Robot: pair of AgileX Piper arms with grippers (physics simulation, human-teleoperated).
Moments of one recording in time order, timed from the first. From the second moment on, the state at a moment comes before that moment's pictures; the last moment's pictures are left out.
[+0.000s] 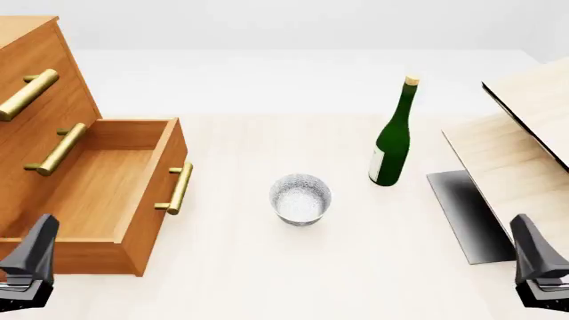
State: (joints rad) left arm 0.00 0.00 0.00 0.00 0.00; right arm 0.00 0.01 0.00 0.00 0.00
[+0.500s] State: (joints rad) left arm -0.08 0.00 -0.03 0.01 -0.02; right arm 0.00 0.02 0.00 -0.02 0.00
